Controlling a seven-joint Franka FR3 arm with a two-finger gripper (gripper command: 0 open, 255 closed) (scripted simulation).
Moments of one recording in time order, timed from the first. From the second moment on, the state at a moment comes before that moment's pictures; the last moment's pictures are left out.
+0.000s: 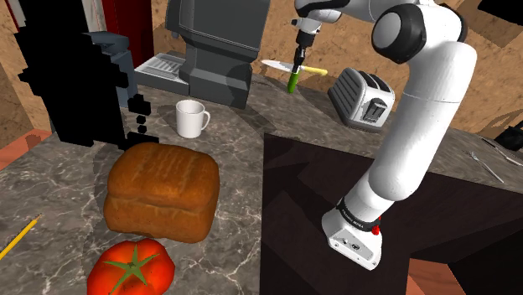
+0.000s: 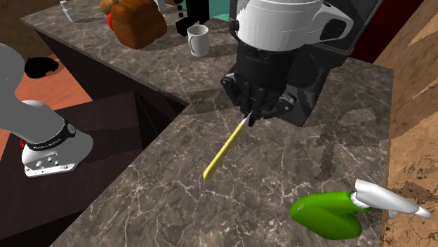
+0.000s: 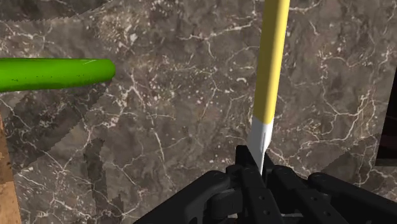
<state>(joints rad) -0.11 0.28 -0.50 -1.57 0.12 1.81 -1.25</state>
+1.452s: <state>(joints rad) 0.17 -0.26 -0.25 -2.16 -0.08 1.90 -0.67</state>
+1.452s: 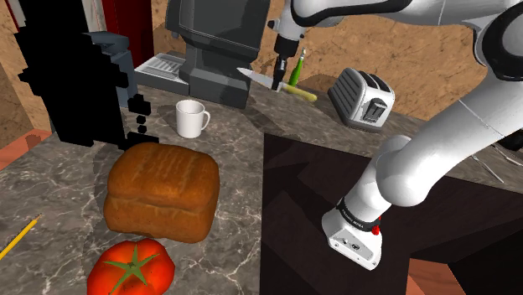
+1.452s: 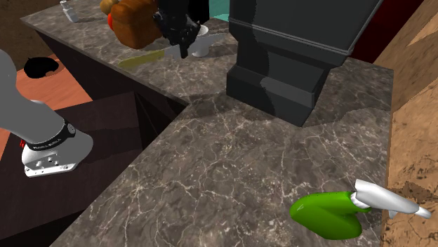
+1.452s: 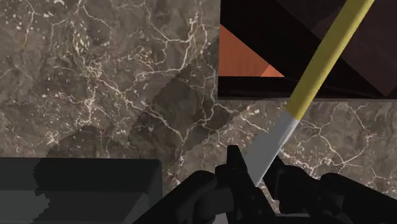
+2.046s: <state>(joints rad) 0.27 -0.33 -0.10 -2.23 -0.04 1.89 -0.45</state>
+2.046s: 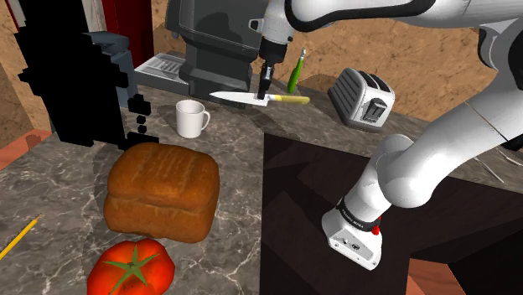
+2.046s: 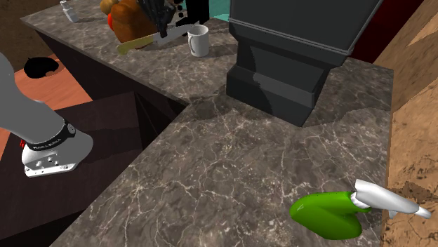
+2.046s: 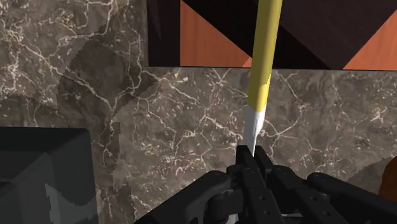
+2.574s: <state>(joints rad) 0.33 -0.33 0.01 -2.25 0.00 1.91 -0.29</state>
